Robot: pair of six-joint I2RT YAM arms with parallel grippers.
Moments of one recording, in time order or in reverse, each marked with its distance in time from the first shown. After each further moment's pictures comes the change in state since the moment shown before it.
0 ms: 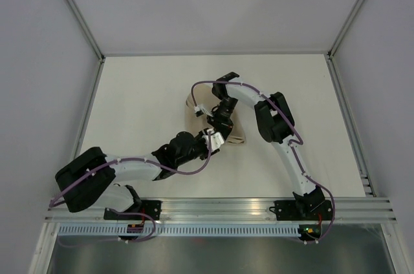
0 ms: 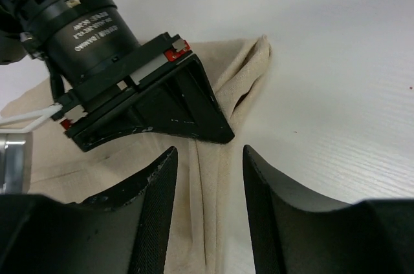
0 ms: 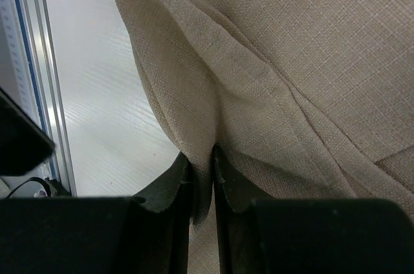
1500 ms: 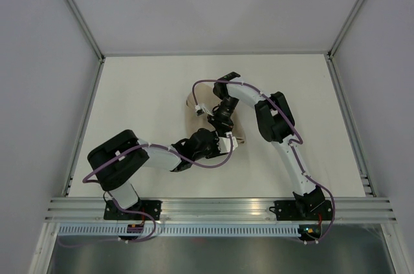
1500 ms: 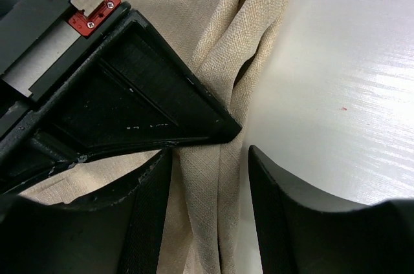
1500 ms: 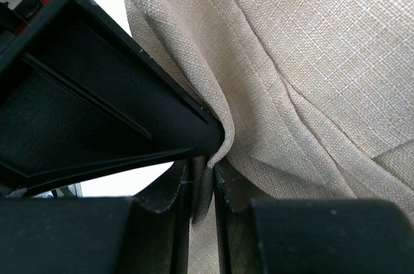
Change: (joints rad) left arm -0.017 0.336 0.184 -0.111 -0.103 0.194; right arm -0.016 0.010 0.002 -0.004 -0.022 0.015
